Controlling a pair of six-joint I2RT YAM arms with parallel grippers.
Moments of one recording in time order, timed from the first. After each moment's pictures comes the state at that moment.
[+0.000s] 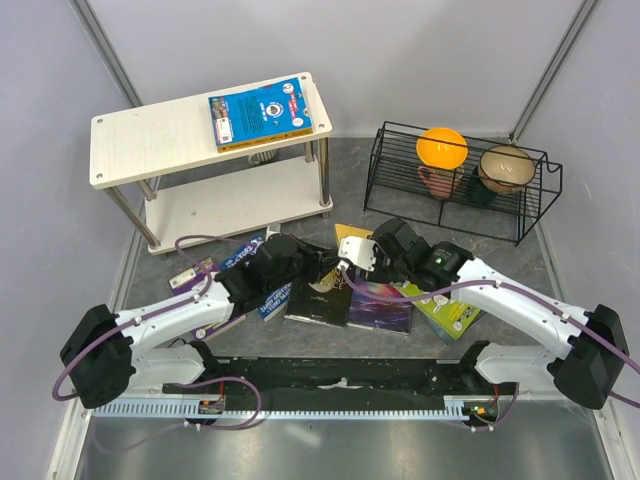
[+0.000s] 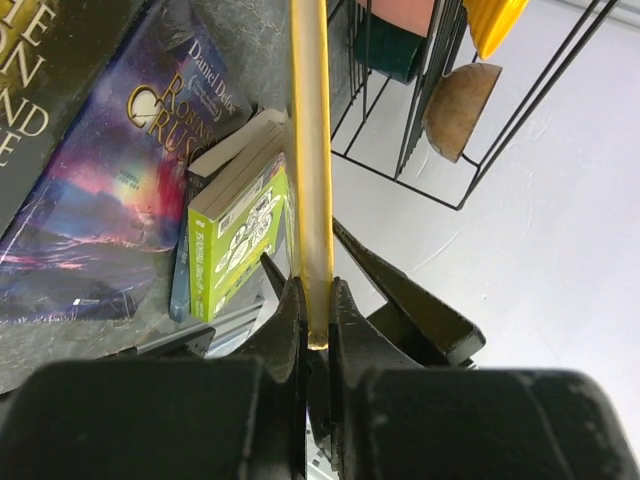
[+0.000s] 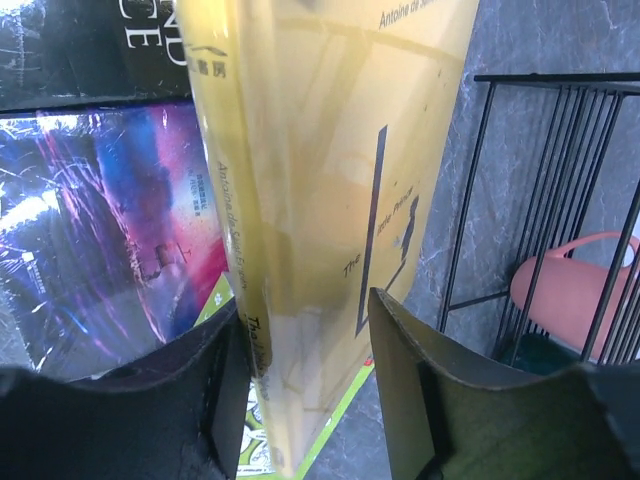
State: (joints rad) left arm -0.88 1.18 0.67 0.07 -0.10 -1.77; right arm 0.83 1.20 0.95 -0.64 0.14 -0.66
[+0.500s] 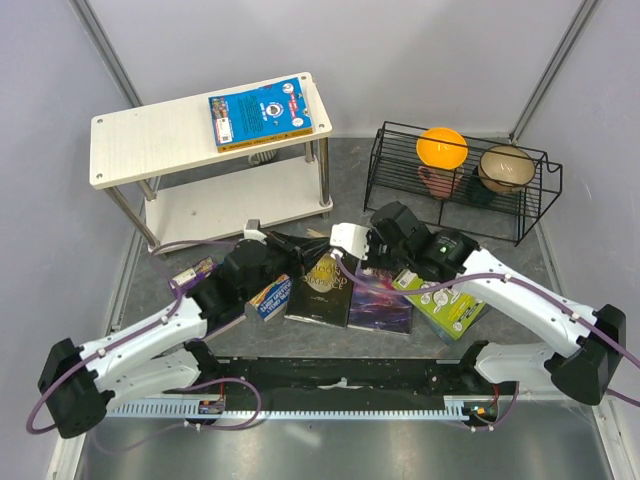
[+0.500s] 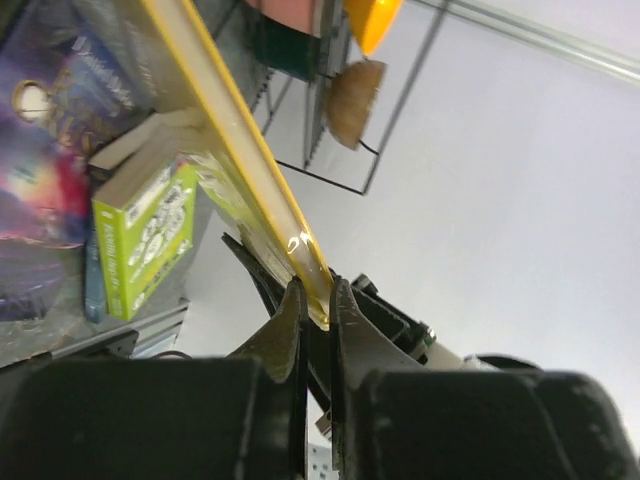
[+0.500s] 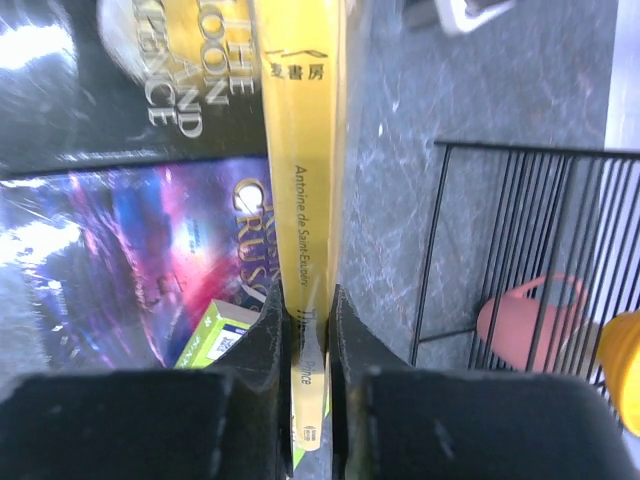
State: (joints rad) left arm -0.86 0.97 0.60 0.11 -0.14 -1.81; right arm 0.84 1.23 1.10 -0.69 0.08 -0.67
